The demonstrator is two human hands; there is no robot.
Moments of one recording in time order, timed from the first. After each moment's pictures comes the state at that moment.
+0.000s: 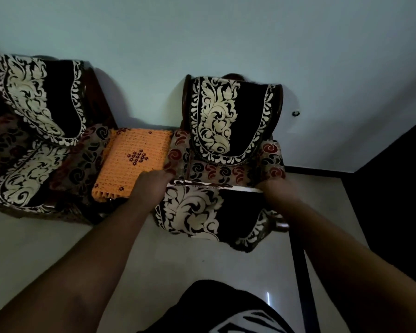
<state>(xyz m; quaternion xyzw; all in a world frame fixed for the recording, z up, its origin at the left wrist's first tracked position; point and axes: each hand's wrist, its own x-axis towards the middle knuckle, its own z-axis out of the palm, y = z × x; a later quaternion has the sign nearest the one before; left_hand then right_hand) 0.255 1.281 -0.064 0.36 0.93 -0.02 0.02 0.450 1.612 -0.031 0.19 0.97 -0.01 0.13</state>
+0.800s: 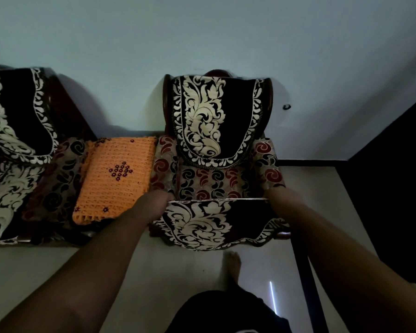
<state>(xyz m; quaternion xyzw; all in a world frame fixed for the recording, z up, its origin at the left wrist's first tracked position) 0.187 1.359 -0.094 0.39 0.88 0.03 0.26 0.408 1.664 -0.054 0.31 0.93 -0.08 0.20</state>
